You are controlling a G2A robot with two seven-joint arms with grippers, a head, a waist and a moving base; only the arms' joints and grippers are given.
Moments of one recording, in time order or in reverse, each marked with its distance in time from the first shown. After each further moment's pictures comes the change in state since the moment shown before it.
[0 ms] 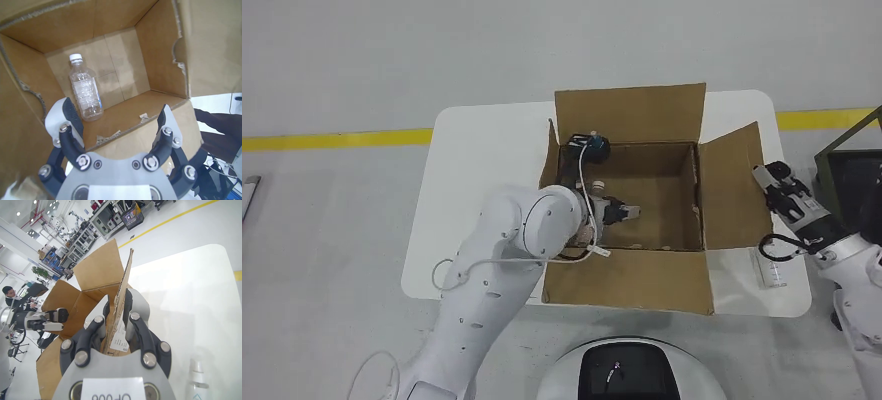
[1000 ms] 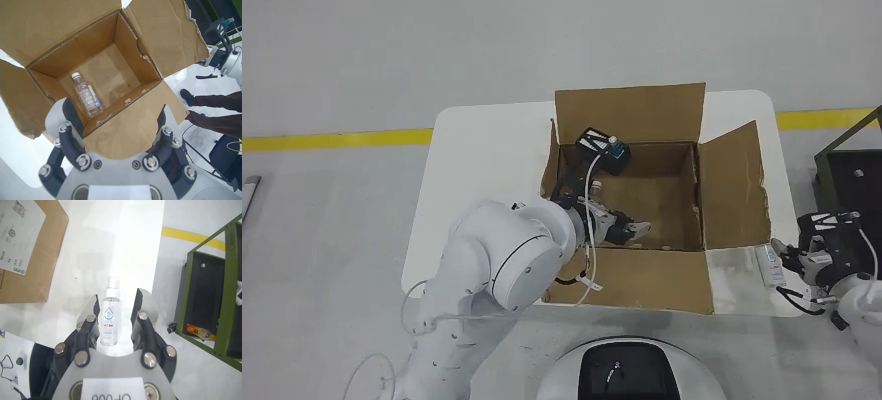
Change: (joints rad) left arm 0.000 0.027 -0.004 -0.237 0.046 -0.119 -0.112; right arm -0.188 0.034 0.067 -0.046 -0.603 0.104 0.395
